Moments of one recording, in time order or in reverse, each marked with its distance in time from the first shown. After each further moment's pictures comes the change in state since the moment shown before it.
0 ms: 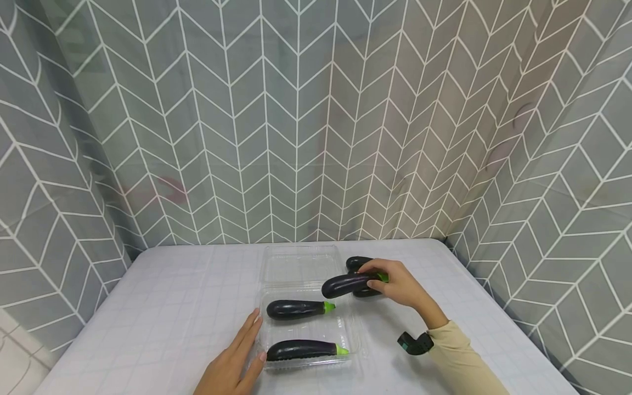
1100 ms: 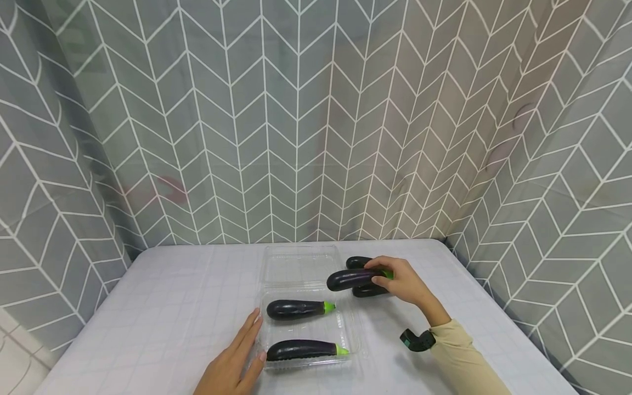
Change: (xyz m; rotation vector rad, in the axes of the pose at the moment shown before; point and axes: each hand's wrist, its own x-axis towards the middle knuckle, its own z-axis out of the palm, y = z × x) left_hand 0.000 0.002 -0.003 -0.010 -0.012 -0.009; right_hand -0.002 0.011 -0.006 -0.012 0.044 0.078
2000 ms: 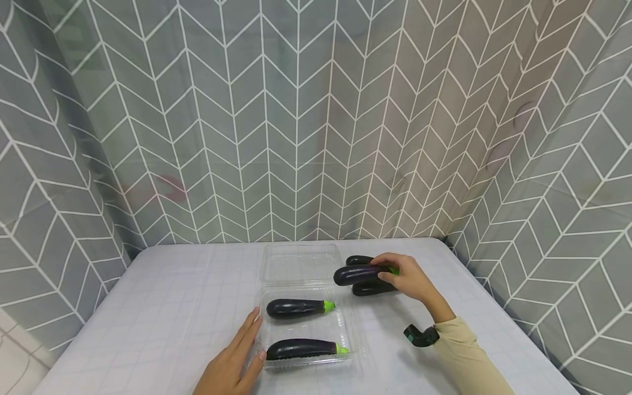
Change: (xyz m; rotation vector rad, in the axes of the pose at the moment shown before) left_hand 0.000 -0.001 0.002 0.016 0.039 0.036; right_hand -0.001 0.012 -0.009 0.000 0.035 0.029
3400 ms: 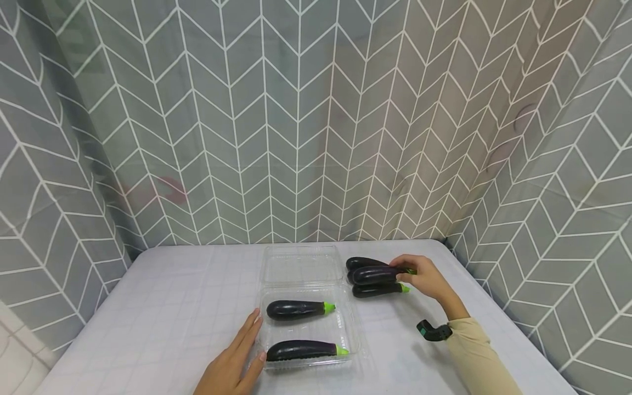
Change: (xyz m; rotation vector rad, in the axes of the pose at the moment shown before) left_hand 0.003 0.002 -0.004 -0.015 -0.014 -0.015; right_hand -0.007 0.041 -0.027 0.059 -0.022 0.052
